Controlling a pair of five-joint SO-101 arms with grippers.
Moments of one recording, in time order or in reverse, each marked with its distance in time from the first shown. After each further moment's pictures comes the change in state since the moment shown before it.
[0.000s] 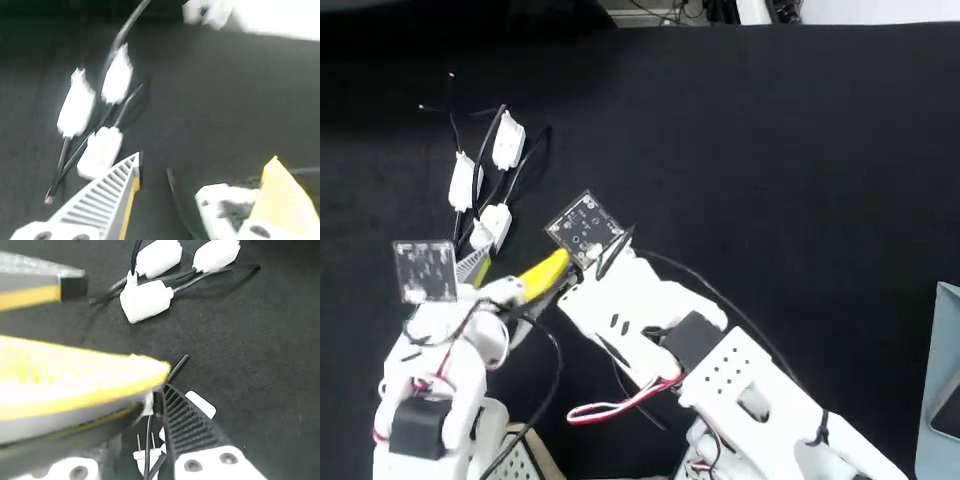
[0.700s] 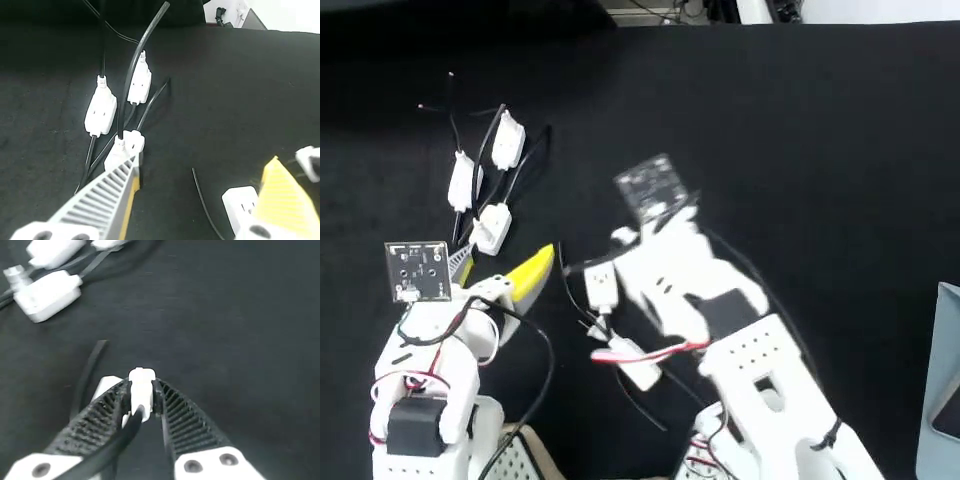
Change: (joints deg) left arm -5.7 0.1 0.3 0.5 -4.3; right arm 18.4 0.0 0.2 2.8 0.2
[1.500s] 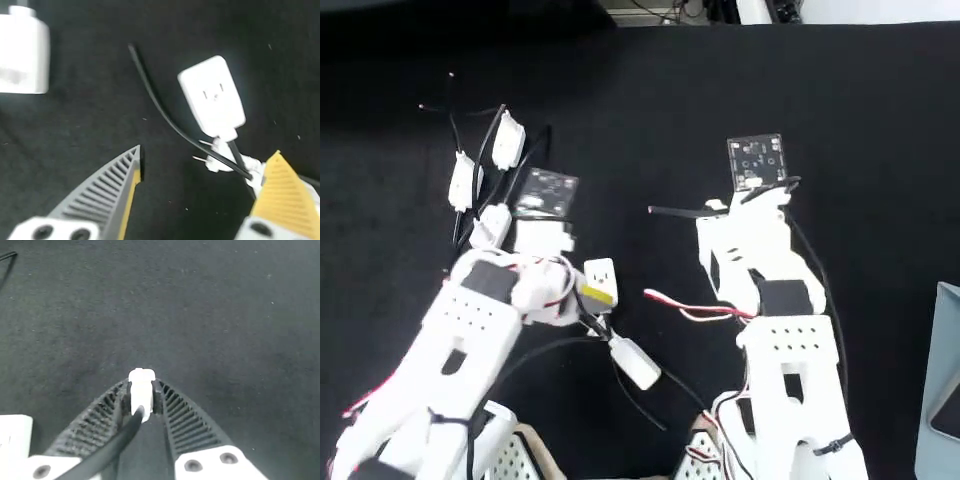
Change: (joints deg) left arm 18.4 63.9 -22.5 0.0 -0.2; right arm 23.6 0.0 0.0 -1.7 2.5
